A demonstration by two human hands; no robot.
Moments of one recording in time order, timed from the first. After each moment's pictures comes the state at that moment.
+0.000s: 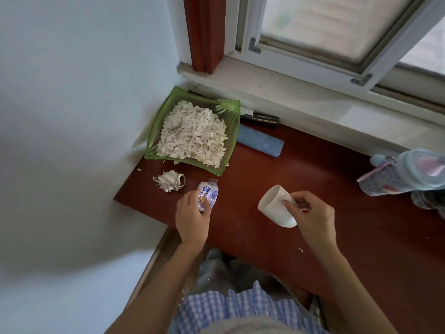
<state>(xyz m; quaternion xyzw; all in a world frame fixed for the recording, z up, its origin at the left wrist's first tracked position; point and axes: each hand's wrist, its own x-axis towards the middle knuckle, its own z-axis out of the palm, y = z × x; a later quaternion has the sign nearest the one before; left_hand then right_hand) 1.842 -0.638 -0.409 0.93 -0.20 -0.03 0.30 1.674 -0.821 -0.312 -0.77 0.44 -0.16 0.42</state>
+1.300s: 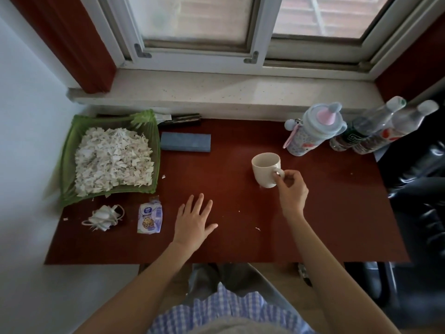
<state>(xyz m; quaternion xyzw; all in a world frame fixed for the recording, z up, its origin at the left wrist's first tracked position) 1.803 -0.714 -0.442 0.78 -0.61 -0.12 0.00 1.605 -0.884 -0.367 -0.55 0.66 -0.33 0.39</state>
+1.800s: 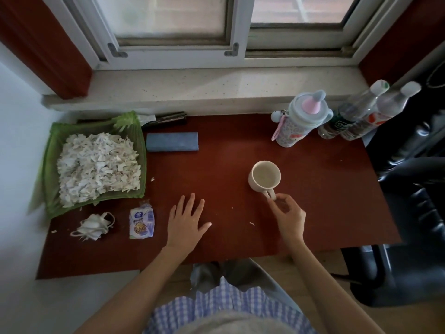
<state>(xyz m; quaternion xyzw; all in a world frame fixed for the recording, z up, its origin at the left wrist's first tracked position) 1.803 -0.713 -0.447 0.78 -0.61 -0.12 -0.01 1.558 -0.826 -0.396 -0.56 0.66 -0.31 0.40</state>
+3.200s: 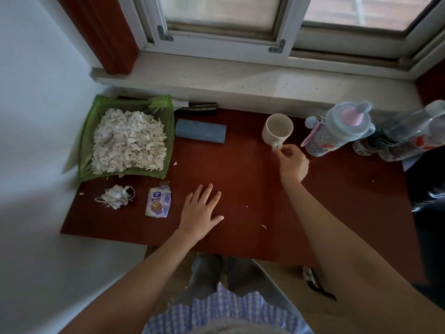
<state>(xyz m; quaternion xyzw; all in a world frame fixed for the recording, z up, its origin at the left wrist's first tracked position) 1.799 -0.715 -0.436 0.79 -0.59 -0.16 -0.03 1.655 -0.949 -0.392 -0.61 0.67 -0.26 0.34</state>
